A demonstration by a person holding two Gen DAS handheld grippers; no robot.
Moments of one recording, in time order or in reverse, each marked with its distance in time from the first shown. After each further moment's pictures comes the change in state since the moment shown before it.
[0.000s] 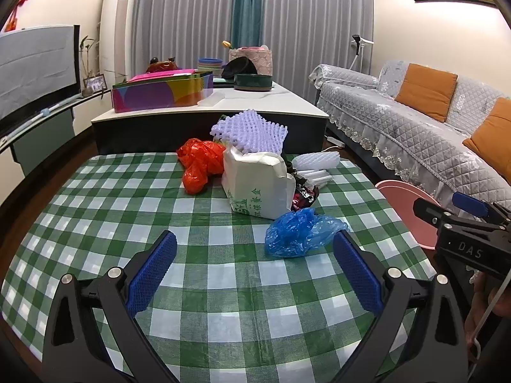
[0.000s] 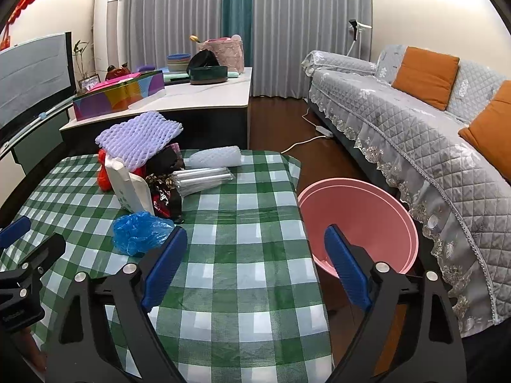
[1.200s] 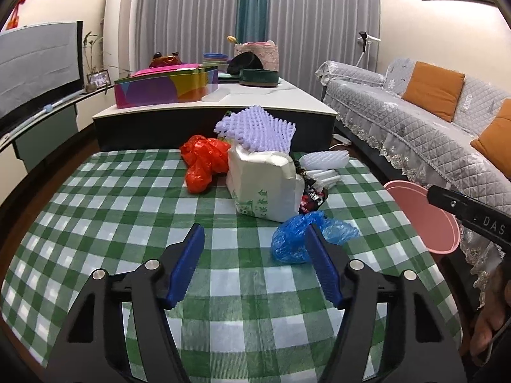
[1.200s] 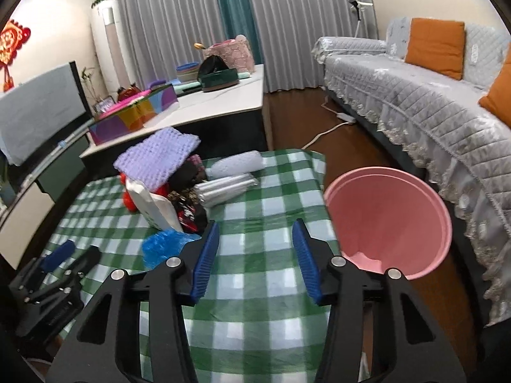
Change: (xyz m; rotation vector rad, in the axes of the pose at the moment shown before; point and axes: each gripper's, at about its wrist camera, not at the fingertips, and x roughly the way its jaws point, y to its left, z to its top) left arm 0.015 0.002 0.007 -0.007 0.027 0.019; right arm 0.011 -0.011 0.013 0.137 0.025 0.179
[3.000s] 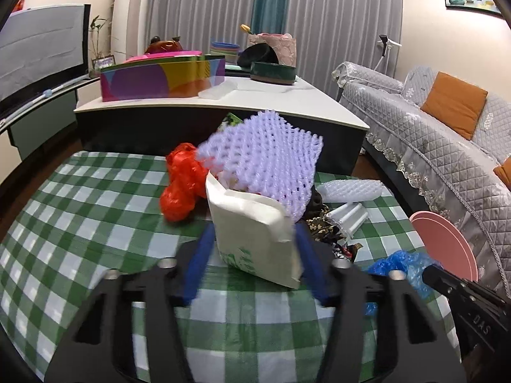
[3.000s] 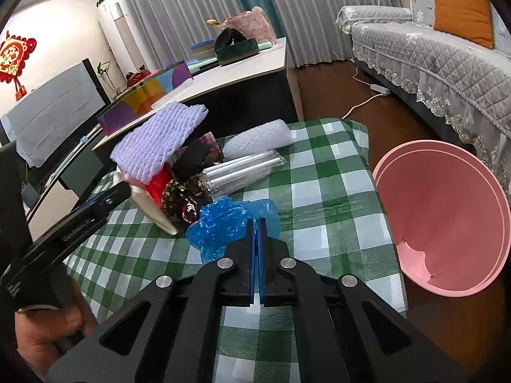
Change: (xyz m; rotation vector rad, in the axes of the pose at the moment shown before) left arm 0.084 0.006 0.042 -0.075 0.026 0.030; right arm 0.075 -0.011 -0.006 0.045 0.109 0.150
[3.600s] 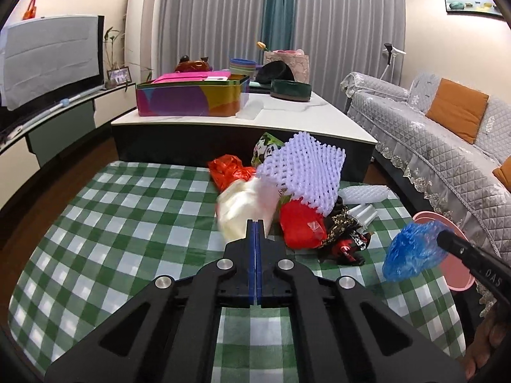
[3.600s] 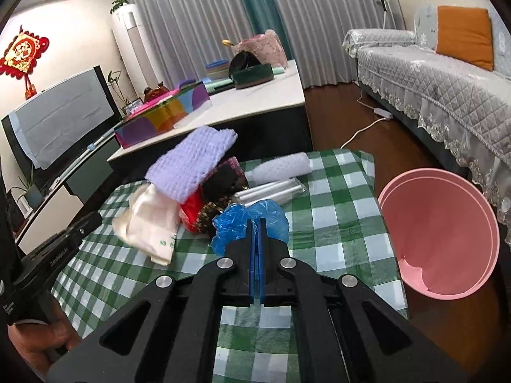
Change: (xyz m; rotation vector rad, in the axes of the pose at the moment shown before) left arm -0.060 0.042 0.001 0.001 -0.039 0.033; right arm -0.037 0.034 0.009 -0.042 -0.091 0.002
